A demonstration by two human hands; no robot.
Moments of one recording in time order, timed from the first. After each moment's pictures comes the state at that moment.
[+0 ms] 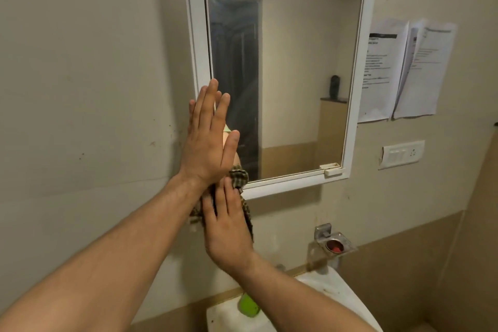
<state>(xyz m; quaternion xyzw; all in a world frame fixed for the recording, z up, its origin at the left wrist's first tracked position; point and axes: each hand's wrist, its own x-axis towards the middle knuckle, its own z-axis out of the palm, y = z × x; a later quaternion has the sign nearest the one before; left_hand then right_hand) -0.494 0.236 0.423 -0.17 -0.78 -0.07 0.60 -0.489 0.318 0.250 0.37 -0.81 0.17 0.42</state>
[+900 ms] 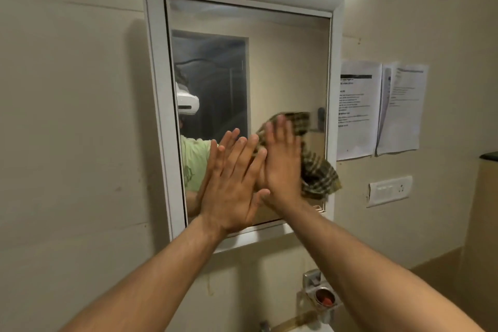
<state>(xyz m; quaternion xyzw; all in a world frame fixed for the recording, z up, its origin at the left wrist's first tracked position) -0.534 0.318 0.423 -0.21 -0.78 0.09 0.58 -0.604 0.447 0.438 0.24 -0.77 0.28 0.53</state>
